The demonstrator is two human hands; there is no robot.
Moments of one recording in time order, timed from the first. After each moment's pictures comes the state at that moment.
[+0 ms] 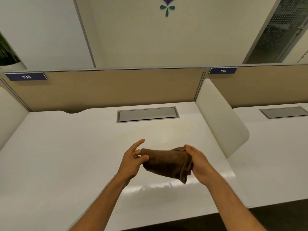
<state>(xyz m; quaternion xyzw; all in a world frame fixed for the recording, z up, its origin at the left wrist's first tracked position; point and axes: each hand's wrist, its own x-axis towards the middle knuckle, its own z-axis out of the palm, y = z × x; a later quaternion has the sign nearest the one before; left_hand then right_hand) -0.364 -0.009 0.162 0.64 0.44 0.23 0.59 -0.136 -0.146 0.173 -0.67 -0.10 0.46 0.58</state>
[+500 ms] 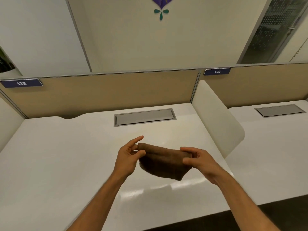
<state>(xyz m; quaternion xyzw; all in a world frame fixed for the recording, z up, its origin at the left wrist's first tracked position) -0.358 -0.007 0.195 0.69 0.42 0.29 0.52 -0.117 -0.177 0.198 -0.70 -0.32 0.43 0.47</state>
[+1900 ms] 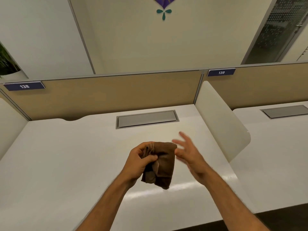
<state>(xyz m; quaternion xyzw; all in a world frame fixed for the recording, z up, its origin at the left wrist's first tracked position) -0.337 -0.013 0.210 0.63 0.33 0.25 0.66 -0.154 -0.137 0.239 -0.63 -0.34 0.44 0.54</state>
